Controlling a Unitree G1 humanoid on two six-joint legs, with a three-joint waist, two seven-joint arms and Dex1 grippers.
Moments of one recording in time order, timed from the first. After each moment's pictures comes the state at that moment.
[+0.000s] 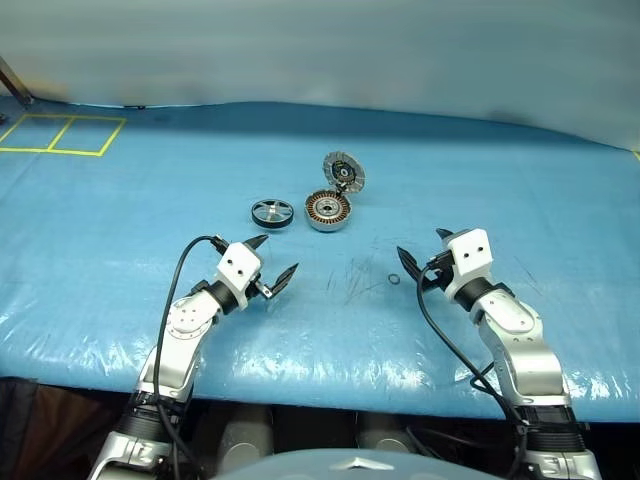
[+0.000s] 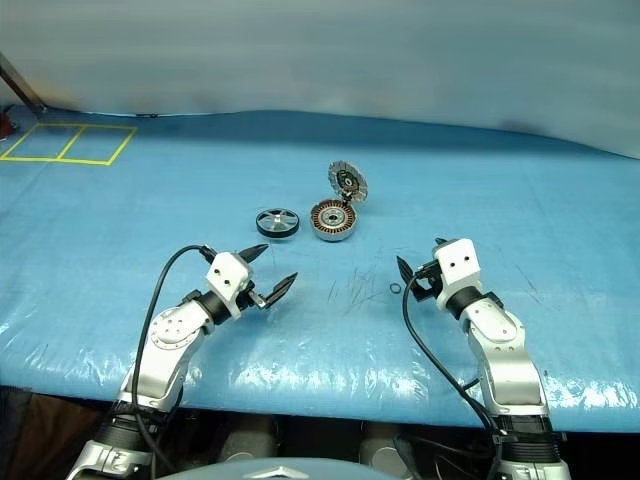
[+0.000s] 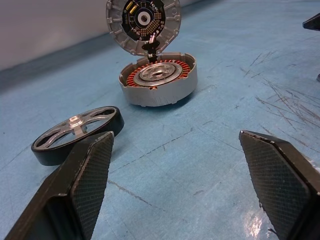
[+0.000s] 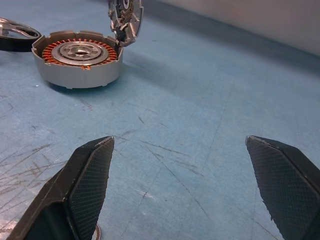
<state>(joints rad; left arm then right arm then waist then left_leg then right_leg) -0.10 0.32 -0.13 -0.01 -0.06 -0.03 -0.55 -0.04 -0.38 -0.10 -0.15 0.13 0.24 0.41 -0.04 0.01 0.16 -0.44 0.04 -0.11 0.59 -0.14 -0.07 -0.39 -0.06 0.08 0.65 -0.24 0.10</state>
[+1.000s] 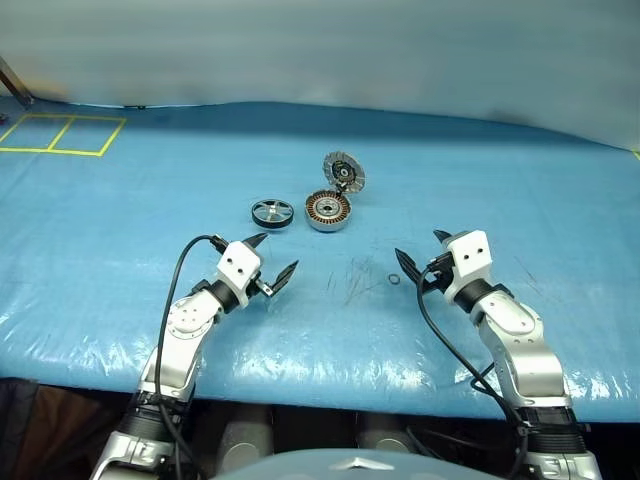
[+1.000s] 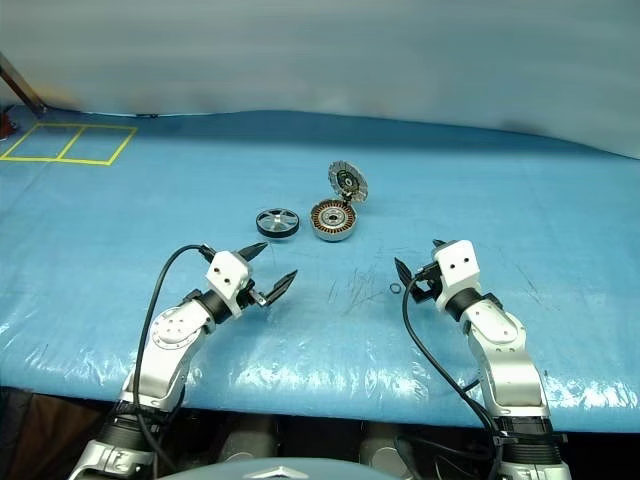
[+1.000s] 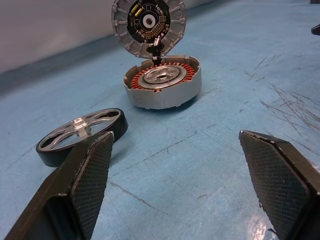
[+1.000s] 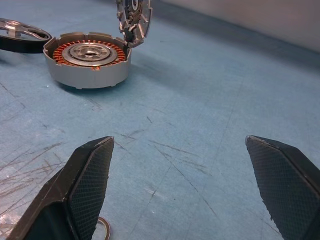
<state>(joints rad) -0.10 0.31 -0.13 -0.01 -0.06 -0.04 -0.52 -0.04 -0.39 -0.10 -0.15 0.15 0.23 0.44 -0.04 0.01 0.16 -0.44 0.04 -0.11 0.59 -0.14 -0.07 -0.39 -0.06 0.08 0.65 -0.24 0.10</state>
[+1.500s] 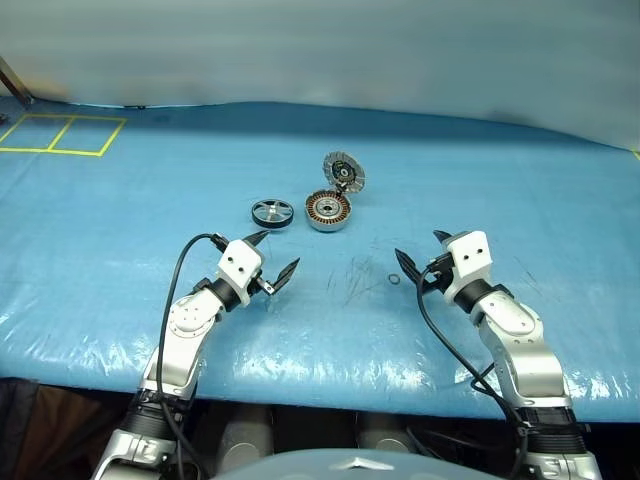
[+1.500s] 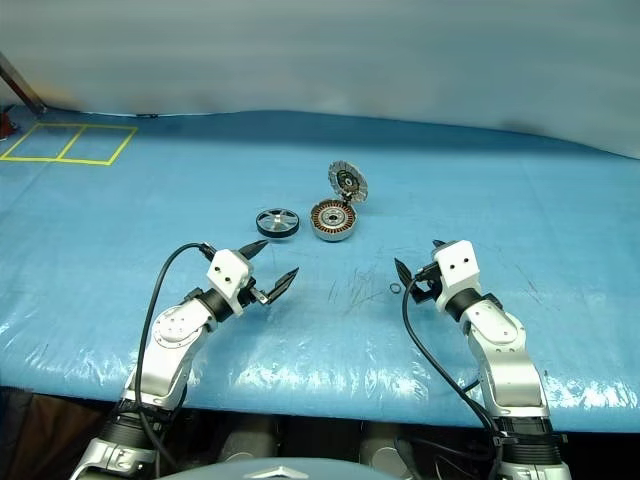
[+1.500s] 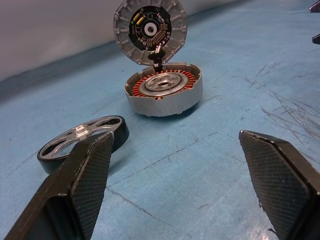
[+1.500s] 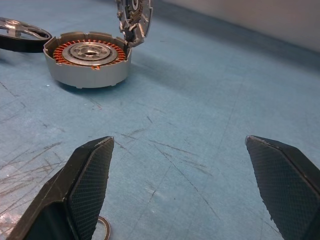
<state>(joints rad) -0.11 0.30 -0.13 0.00 -0.06 -0.05 -0.52 -0.03 -0.39 -0.10 -0.15 0.15 0.23 0.44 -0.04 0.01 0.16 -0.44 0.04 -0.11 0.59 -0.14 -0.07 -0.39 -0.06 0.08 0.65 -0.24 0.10</state>
